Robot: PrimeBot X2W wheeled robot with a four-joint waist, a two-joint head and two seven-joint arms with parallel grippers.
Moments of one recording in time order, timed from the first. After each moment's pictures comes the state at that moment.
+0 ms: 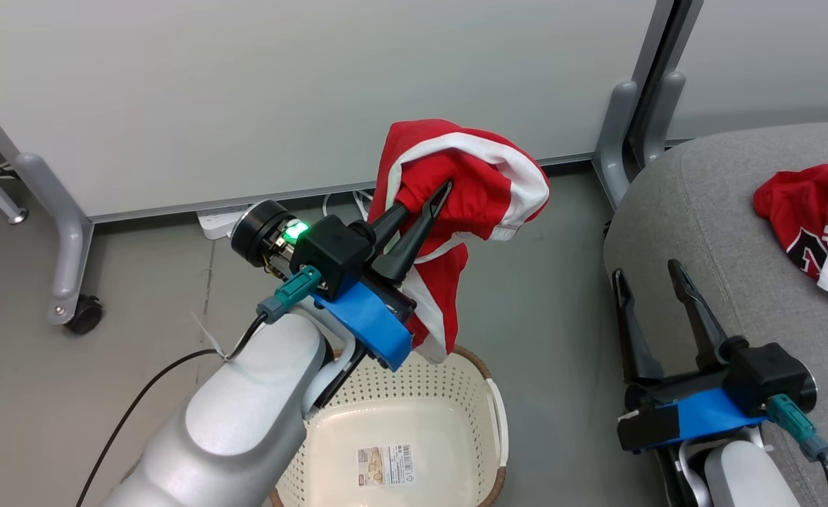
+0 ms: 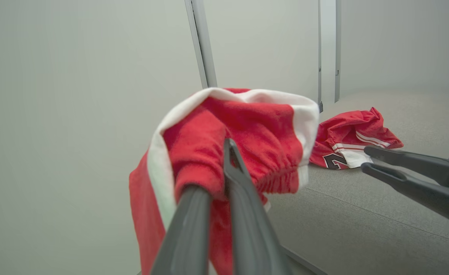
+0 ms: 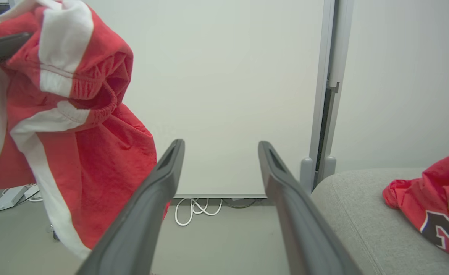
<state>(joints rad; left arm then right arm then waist) -0.77 0.15 -0.77 0.45 -0.41 -0.07 -0.26 -0.19 -0.08 0.06 0.19 0.08 0.13 -0.26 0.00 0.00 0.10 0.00</state>
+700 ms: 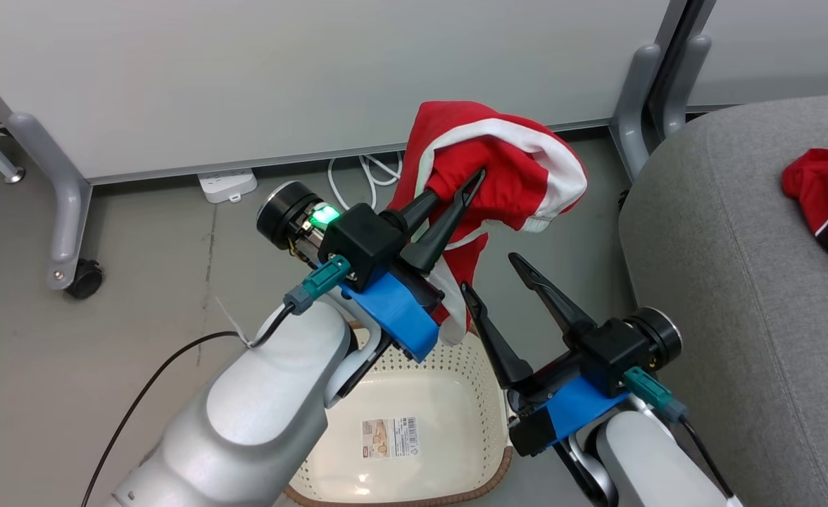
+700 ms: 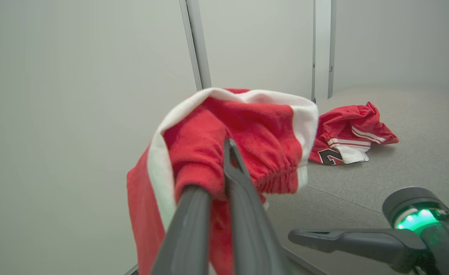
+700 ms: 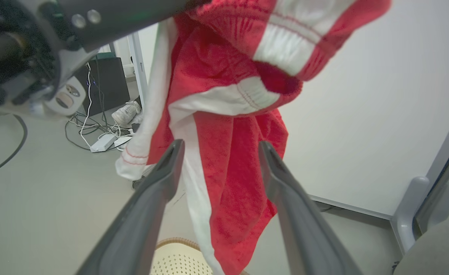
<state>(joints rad) -0.82 0.12 -0.80 0.44 -0.41 -0.06 -0.26 -0.35 -0.09 0.41 0.32 0.10 0.13 -0.26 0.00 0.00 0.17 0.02</state>
